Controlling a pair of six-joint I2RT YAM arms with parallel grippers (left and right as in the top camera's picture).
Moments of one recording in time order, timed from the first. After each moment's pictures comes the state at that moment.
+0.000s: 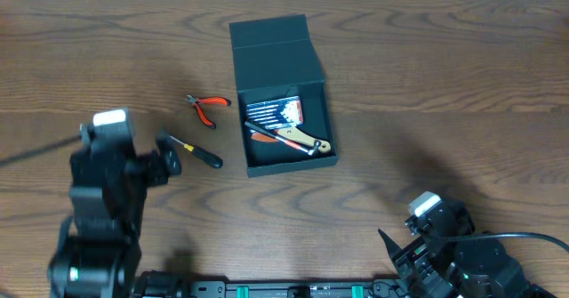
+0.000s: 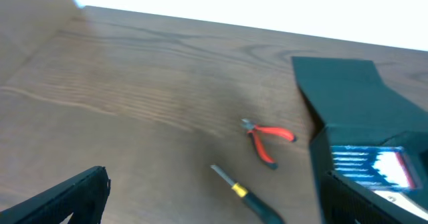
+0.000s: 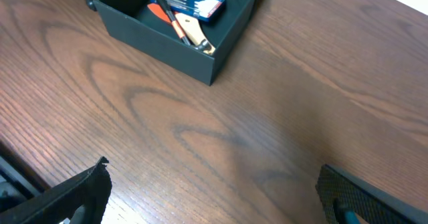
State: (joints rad) left arm -0.09 0.73 0.92 -0.72 -0.21 -0.15; right arm 0.74 0.32 0.79 -1.15 0.17 0.02
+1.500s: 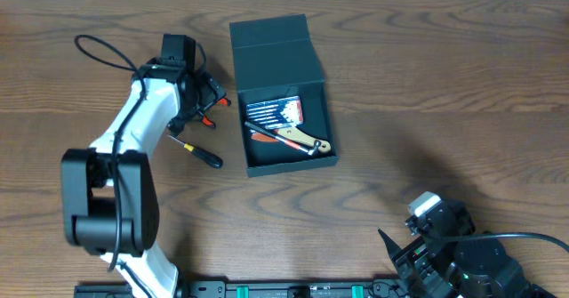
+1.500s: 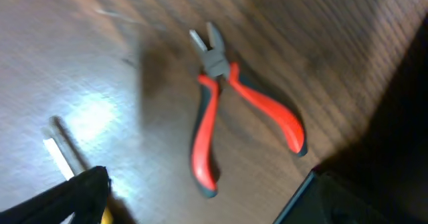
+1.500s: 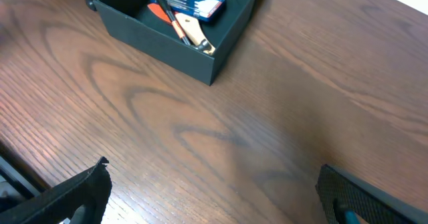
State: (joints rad) left arm -0.09 1.89 1.32 -0.71 0.02 -0.79; right arm 0.74 0.32 0.79 -1.15 0.17 0.02
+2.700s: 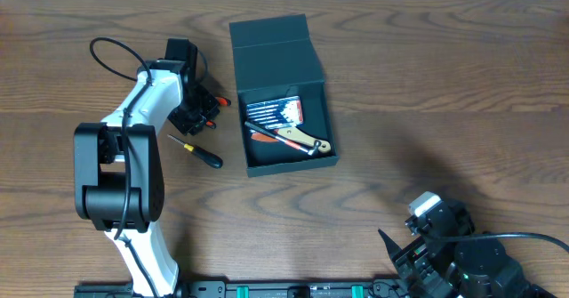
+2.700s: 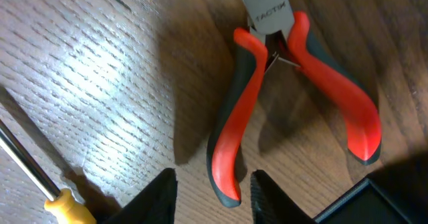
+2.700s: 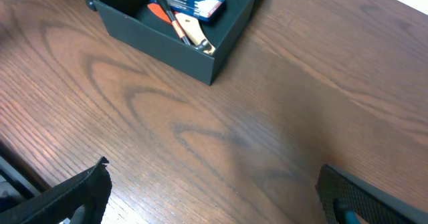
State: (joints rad) left arm -0.07 2.02 1.37 -0.83 0.13 -0.82; right arm 0.74 0.32 0.79 -1.15 0.17 0.02
